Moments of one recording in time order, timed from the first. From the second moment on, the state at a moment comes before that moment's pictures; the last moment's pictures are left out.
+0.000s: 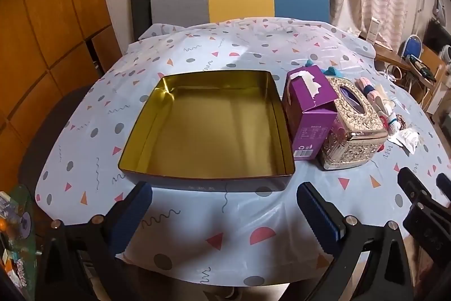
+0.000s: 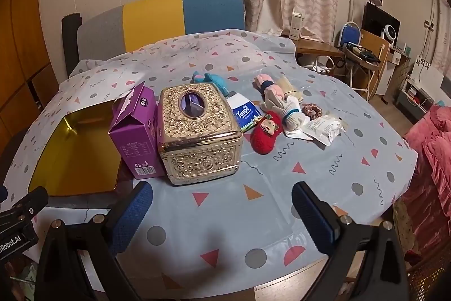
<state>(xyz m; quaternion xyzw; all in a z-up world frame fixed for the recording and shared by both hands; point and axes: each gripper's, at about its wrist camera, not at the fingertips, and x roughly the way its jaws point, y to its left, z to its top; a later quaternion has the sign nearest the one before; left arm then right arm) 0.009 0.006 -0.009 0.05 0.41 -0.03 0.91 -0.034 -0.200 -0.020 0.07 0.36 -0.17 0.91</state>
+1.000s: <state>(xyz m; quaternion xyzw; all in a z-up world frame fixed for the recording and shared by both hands) 0.006 -0.002 -0.010 0.06 0.41 -0.04 0.91 -0.035 -0.198 -0.022 0.07 0.37 -0.17 0.91</state>
